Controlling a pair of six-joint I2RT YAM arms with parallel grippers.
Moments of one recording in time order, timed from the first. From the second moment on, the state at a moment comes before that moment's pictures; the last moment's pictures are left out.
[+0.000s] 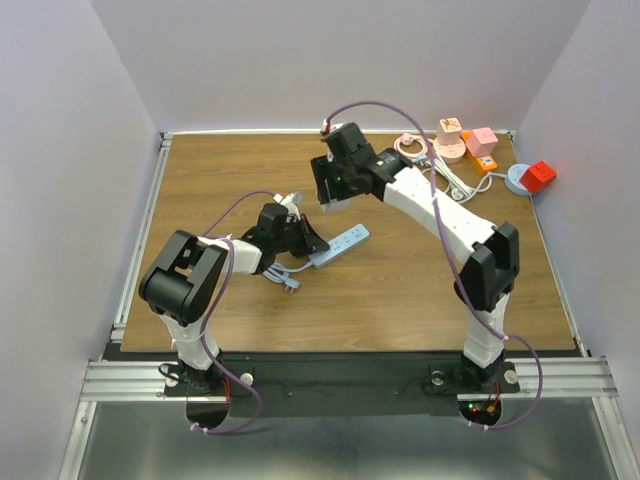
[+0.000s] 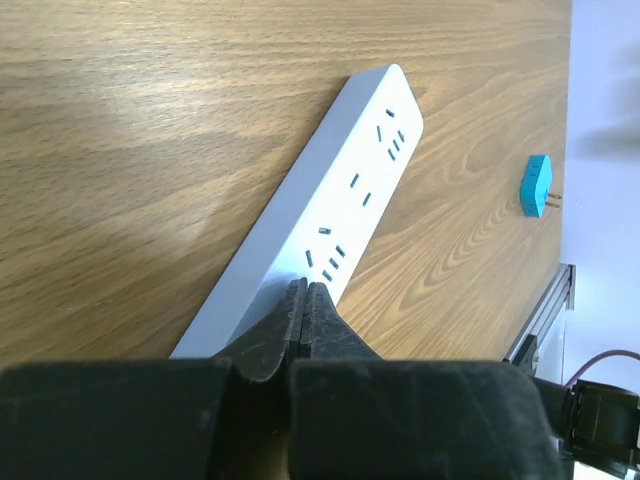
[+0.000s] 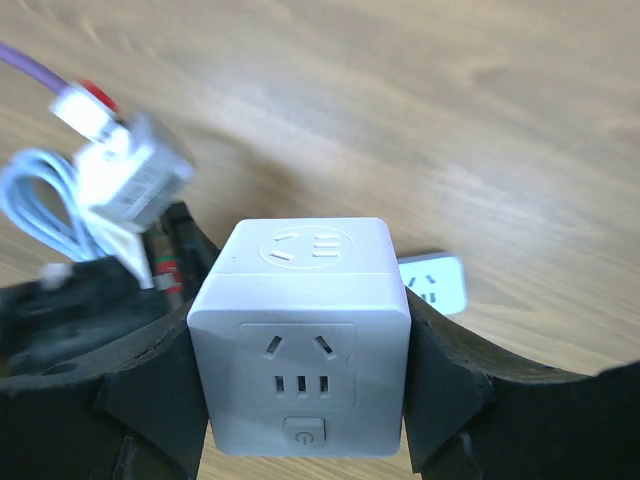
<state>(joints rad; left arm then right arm) -0.48 1.75 0.73 0.44 0.42 -0.76 0.71 1.97 1.91 -0.80 0.14 0.30</state>
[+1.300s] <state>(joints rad) -0.49 1.50 0.89 0.00 0.34 -0.71 -0.35 1.55 1.01 -0.90 0.56 0.74</state>
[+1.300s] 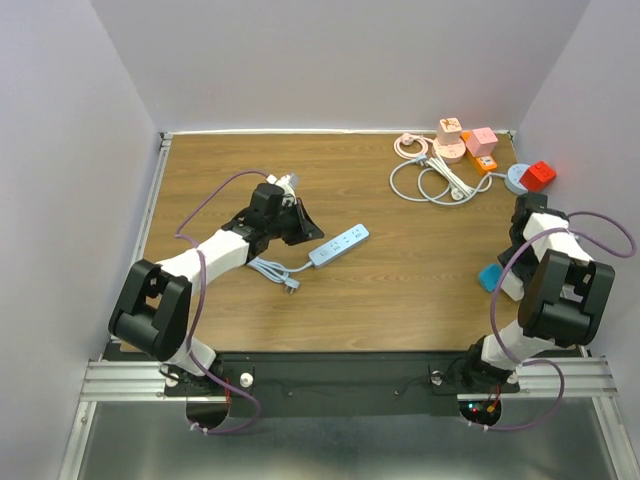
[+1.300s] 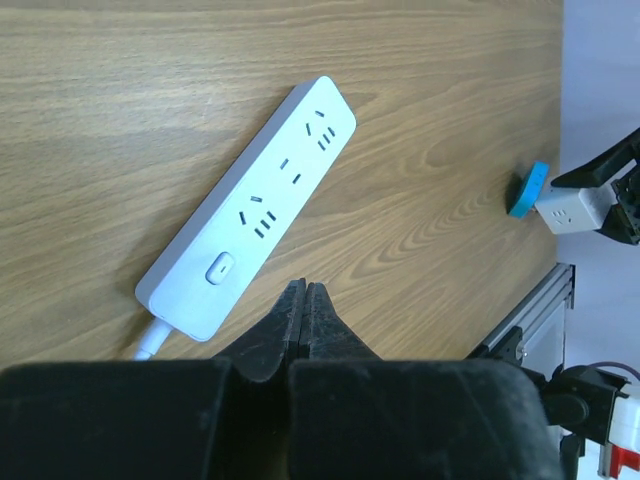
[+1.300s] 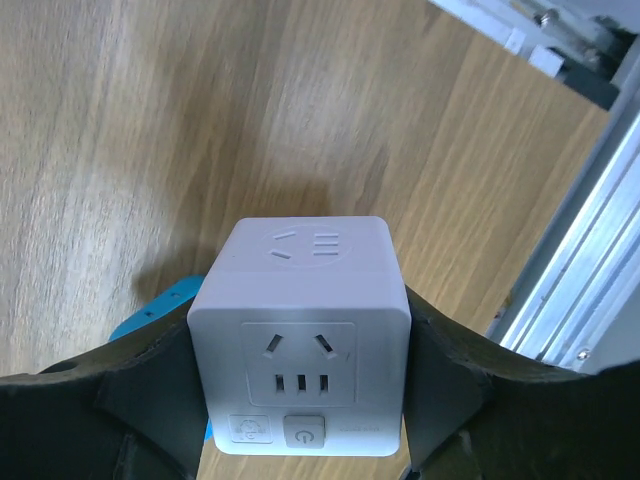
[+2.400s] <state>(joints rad) -0.67 1.77 1.30 -0.36 -0.01 -0.21 -0.35 1.28 1.13 -0.97 0.11 0.60</state>
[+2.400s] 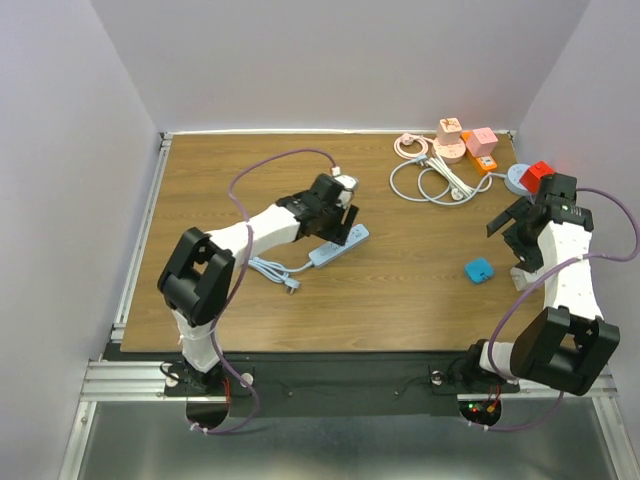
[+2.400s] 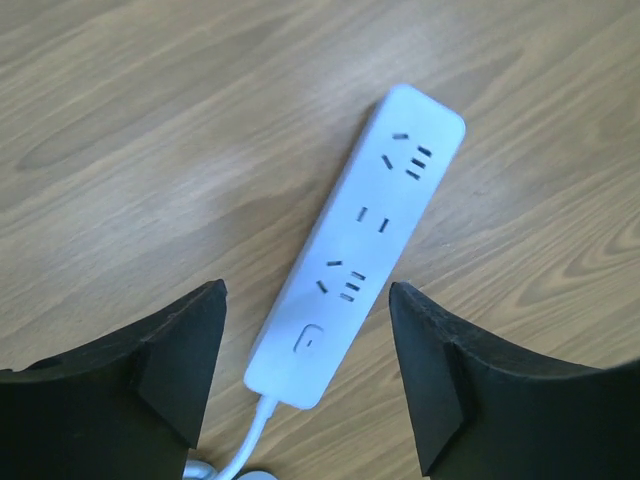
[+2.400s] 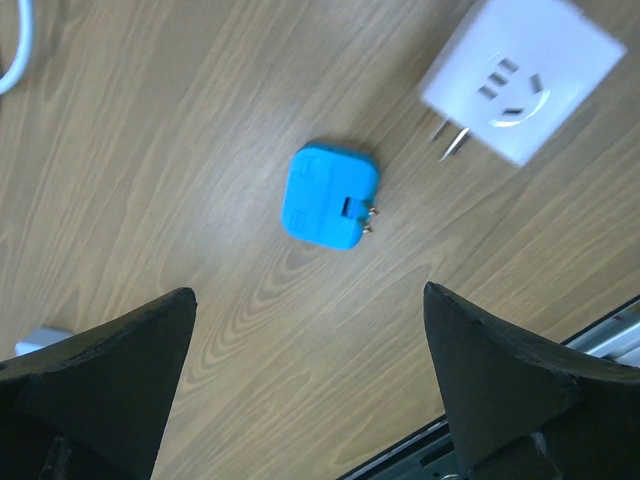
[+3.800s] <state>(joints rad) -0.75 2.02 1.43 -0.44 -0.12 0.00 -0.33 1.24 1.13 -0.97 -0.04 0.57</state>
